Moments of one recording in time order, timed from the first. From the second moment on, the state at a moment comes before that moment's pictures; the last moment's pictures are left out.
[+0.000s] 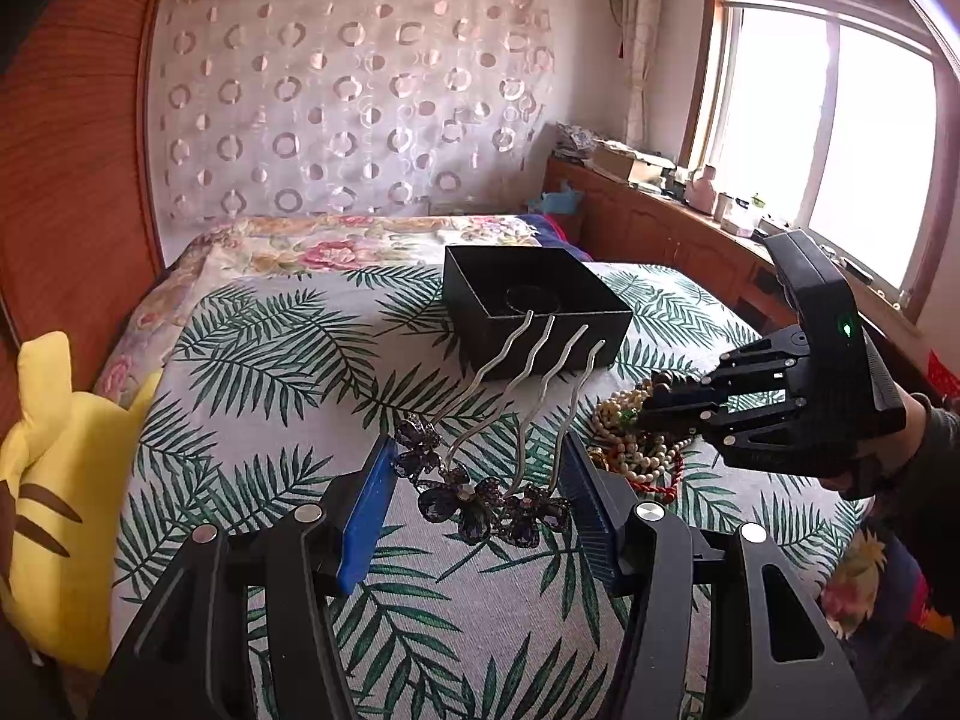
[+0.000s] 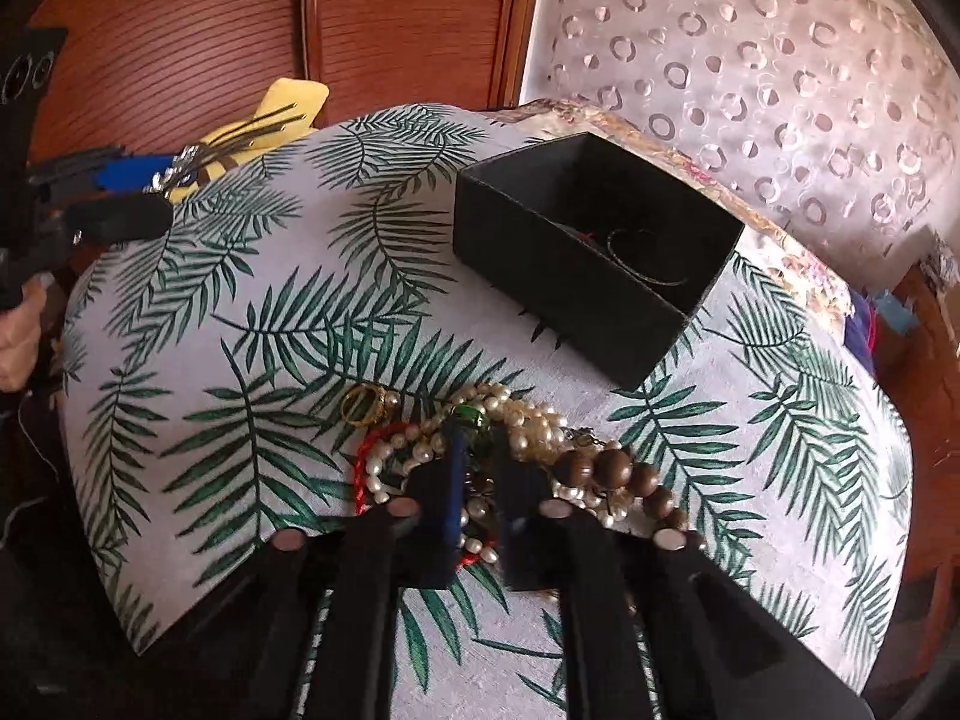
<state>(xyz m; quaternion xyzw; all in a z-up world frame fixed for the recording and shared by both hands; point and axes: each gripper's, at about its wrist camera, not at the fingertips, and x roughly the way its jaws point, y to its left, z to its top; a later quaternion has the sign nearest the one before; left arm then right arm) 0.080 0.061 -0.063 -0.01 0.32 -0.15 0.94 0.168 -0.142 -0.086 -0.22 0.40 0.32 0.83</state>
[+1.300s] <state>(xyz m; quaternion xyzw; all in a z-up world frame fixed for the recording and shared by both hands) 0.171 0.012 -0.040 0.01 0.31 -0.16 0.94 0.255 -0.153 0.011 -0.17 0.31 0.28 0.89</state>
